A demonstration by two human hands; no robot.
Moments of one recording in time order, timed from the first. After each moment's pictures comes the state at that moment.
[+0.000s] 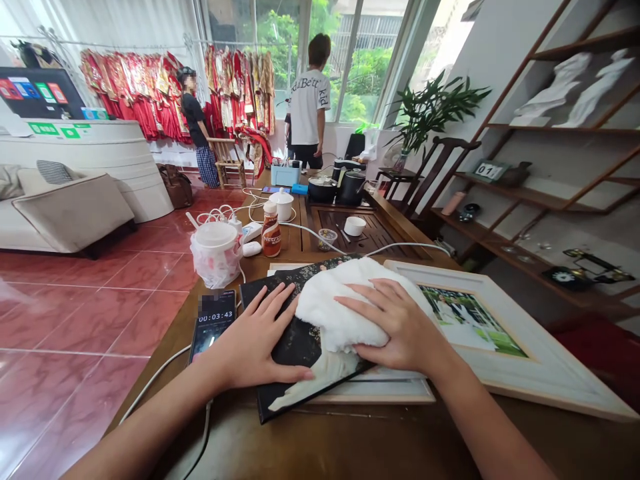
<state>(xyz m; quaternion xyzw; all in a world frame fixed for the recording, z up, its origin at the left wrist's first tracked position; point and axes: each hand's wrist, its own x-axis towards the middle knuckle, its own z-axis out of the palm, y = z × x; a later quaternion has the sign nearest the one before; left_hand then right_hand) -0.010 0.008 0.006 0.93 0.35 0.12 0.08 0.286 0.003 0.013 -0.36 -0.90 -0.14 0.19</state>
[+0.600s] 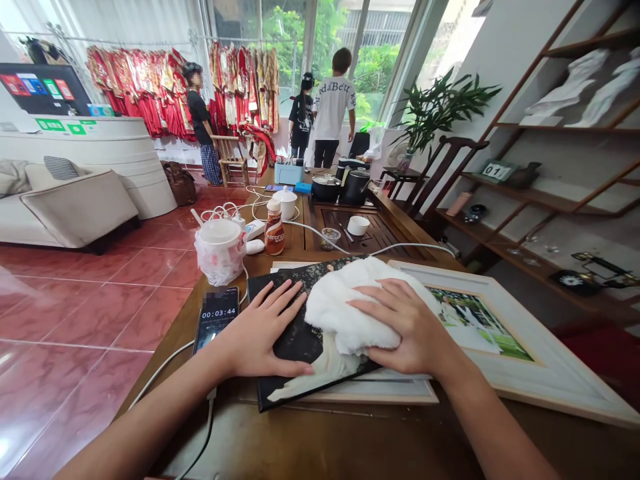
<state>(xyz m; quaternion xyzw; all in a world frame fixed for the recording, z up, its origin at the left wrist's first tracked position) -0.013 0.016 0.004 0.94 0.32 0.11 0.09 0.292 0.005 0.014 -0.33 -0.91 -0.12 0.22</state>
